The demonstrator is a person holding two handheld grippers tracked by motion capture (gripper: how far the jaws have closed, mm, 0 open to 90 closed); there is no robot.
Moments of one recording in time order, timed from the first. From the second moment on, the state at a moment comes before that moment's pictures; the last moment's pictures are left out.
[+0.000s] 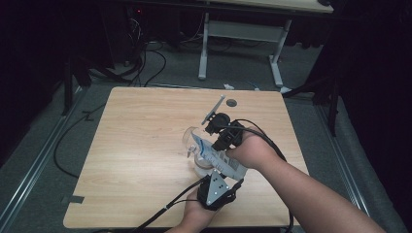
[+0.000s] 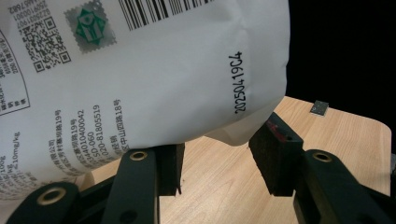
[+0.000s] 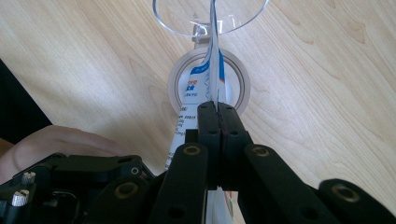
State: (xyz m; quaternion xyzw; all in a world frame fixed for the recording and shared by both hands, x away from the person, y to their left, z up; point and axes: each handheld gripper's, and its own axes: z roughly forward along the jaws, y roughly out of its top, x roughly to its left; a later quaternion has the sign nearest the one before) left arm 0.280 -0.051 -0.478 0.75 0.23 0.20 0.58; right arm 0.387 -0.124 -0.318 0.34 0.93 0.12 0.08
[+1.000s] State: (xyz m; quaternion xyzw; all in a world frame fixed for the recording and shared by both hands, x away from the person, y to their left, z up) left arm 0.280 -0.052 -0.476 0.75 0.23 0.20 0.59; right arm 0.386 -0.125 -0.316 0.34 0.93 0.13 0.08
